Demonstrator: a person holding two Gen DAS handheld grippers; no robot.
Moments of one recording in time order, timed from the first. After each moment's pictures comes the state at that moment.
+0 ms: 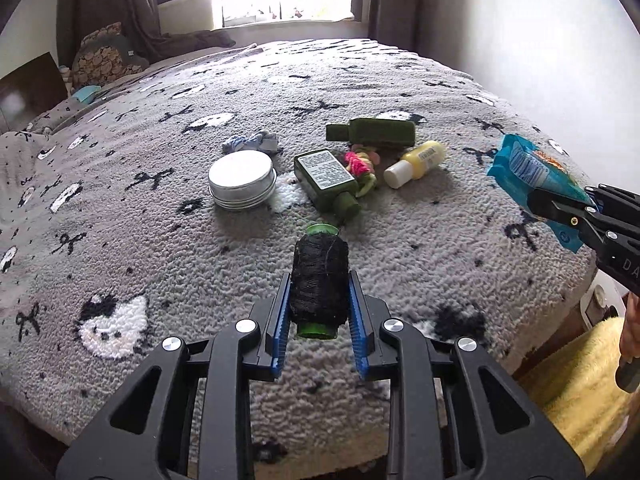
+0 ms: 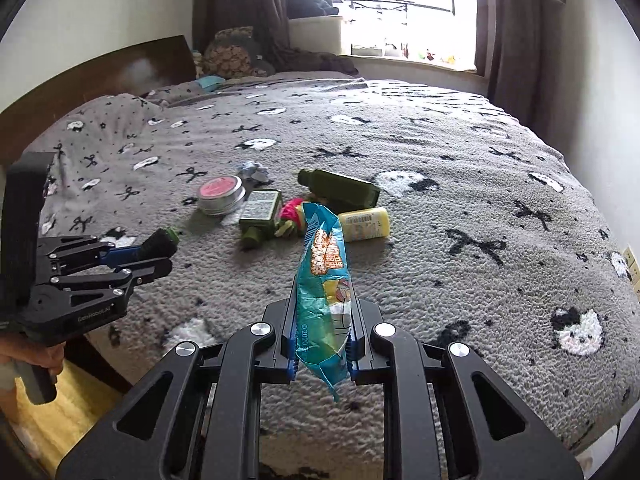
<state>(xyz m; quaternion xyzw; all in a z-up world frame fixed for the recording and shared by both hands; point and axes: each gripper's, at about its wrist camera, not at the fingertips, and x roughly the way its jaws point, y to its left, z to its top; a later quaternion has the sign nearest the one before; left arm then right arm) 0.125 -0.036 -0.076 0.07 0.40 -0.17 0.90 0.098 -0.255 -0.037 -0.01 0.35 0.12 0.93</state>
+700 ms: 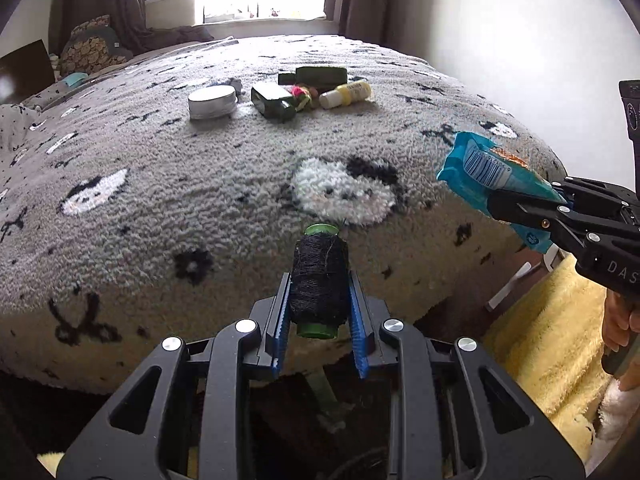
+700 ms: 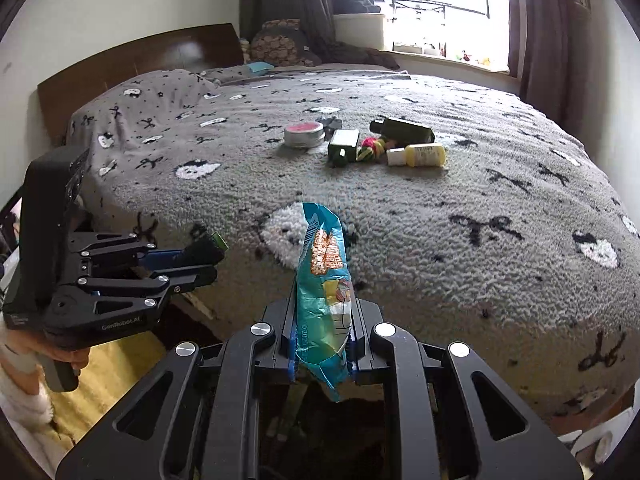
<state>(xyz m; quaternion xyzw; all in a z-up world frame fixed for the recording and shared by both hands) -0.002 -0.021 -0.121 0.05 0.40 -0.22 0.89 -0.024 -0.227 -0.073 -0.01 0.36 0.18 0.92</state>
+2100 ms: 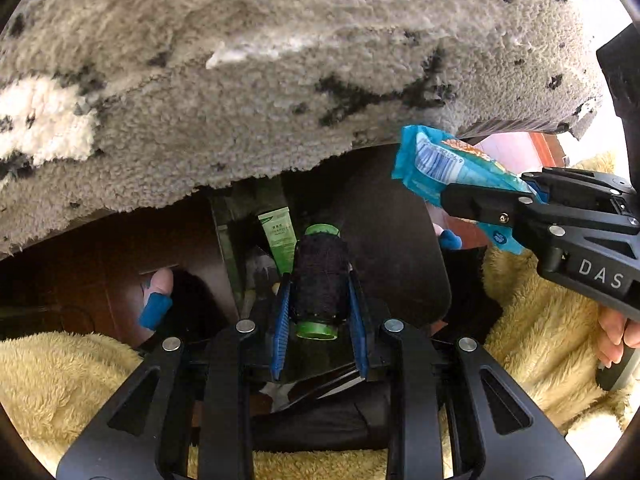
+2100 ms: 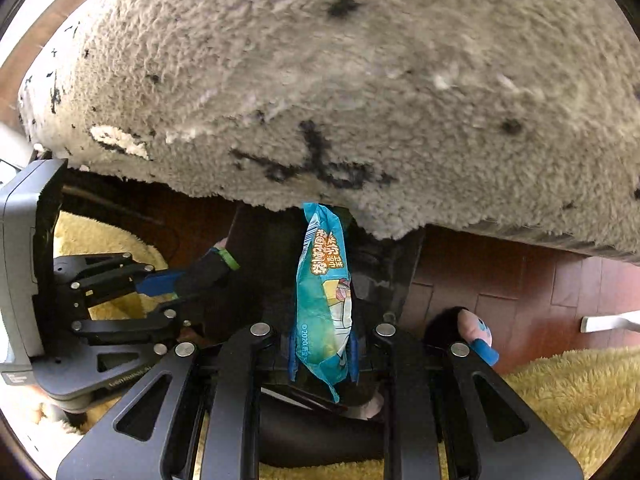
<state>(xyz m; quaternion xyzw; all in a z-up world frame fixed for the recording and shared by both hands) -0.027 -0.037 -0.310 0.04 0.62 -0.22 0.75 -0.016 -0.196 -0.272 0.06 0.60 0.17 0.78</state>
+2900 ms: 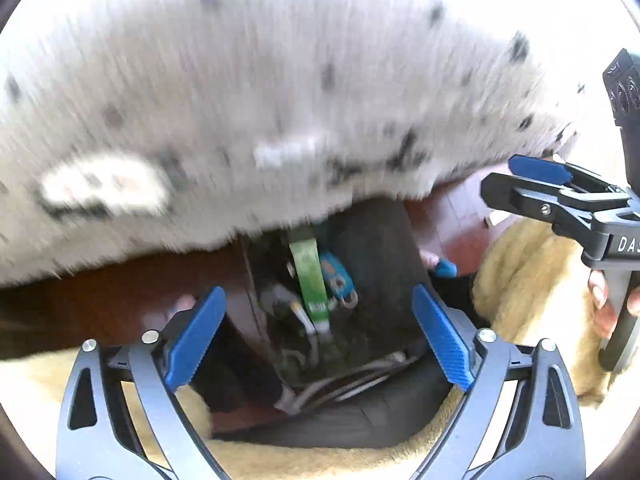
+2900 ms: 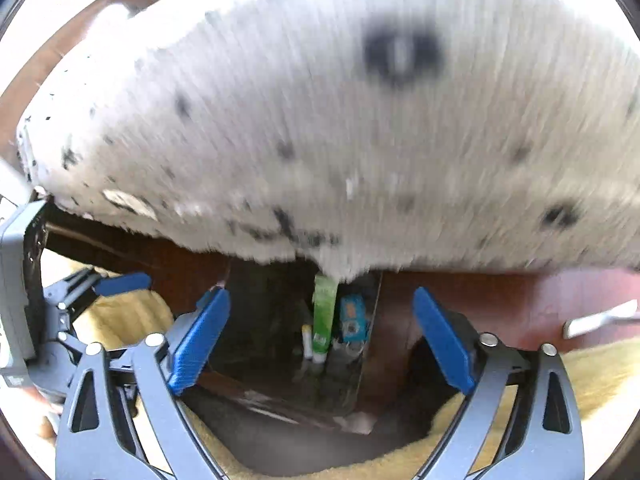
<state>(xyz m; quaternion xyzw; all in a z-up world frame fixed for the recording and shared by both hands) -0.030 -0.023 -0.243 0.04 0.56 -0.21 0.80 -0.019 -0.238 -0.203 0.08 0.53 0.13 0.83</state>
